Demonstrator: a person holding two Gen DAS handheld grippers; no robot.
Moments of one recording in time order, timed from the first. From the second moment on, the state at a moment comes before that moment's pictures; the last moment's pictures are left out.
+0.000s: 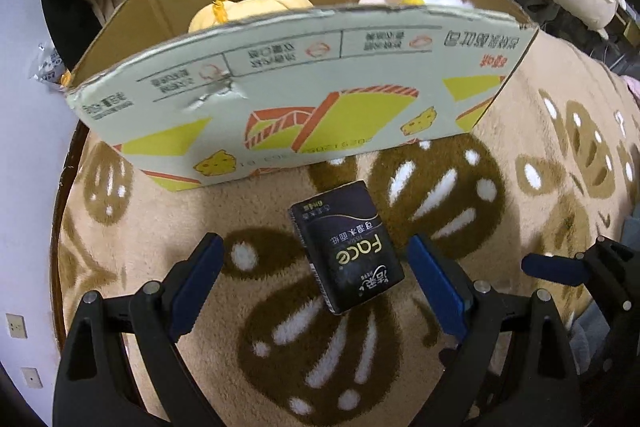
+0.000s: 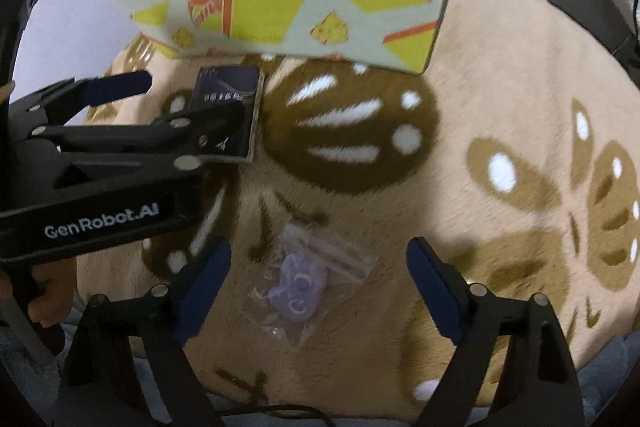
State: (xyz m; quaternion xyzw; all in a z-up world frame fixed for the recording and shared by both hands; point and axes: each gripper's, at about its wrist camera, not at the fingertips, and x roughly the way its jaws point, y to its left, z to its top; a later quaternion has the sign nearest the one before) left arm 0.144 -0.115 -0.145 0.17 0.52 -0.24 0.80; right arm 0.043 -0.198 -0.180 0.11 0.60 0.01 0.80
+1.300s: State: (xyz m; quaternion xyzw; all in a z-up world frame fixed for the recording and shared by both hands) left arm 0.143 -0.094 -0.170 0.16 0.54 -0.23 0.79; right arm 0.031 -0.144 -0.214 0.03 0.62 -0.03 0.78
